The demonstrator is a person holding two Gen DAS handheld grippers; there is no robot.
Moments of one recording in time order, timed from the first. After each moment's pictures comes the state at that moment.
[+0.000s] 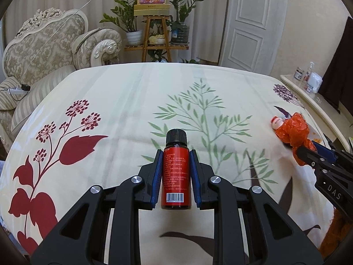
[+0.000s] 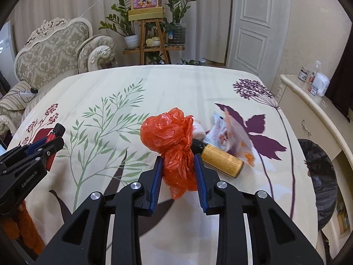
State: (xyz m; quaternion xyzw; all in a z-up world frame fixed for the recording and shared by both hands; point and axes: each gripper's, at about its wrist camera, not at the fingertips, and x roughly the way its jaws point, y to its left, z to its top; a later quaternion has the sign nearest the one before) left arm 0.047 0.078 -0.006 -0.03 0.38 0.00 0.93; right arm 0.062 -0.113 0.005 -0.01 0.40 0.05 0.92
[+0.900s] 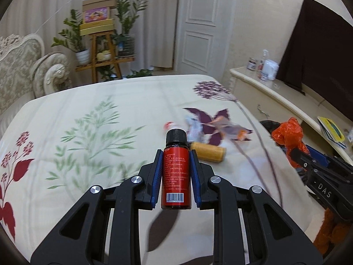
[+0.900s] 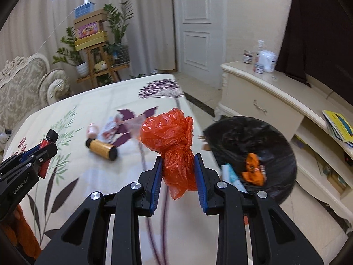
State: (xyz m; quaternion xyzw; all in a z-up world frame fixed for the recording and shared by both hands) left arm 0.040 -0.077 0.015 0.01 0.35 -0.13 0.93; right arm 0.006 -0.262 0.017 0.06 0.36 -0.09 0.93
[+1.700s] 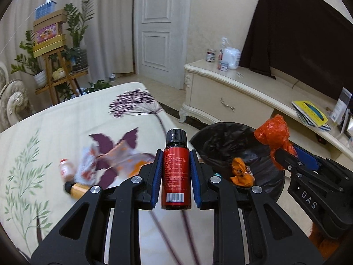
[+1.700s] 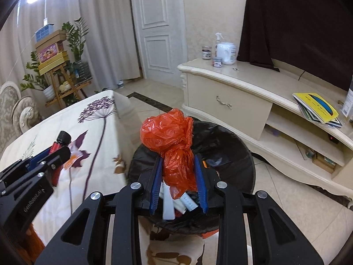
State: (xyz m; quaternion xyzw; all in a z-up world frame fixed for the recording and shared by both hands) left arm 0.068 -0.236 0.011 0.06 0.34 -0.23 0.91; right arm 0.006 -0.376 0.010 0.11 0.34 -0.18 0.91
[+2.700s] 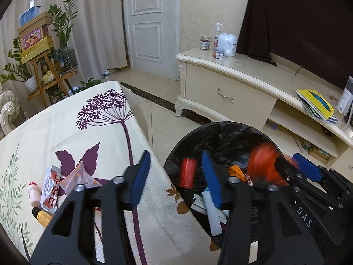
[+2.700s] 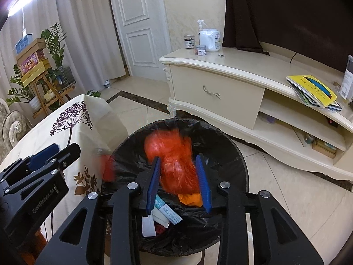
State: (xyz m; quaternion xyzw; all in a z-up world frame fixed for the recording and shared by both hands) left arm 0.106 -0.302 -0.010 0.09 0.36 -0.23 0.90; right arm 0.027 -0.424 -0.019 0.15 0.36 -0.21 0.90
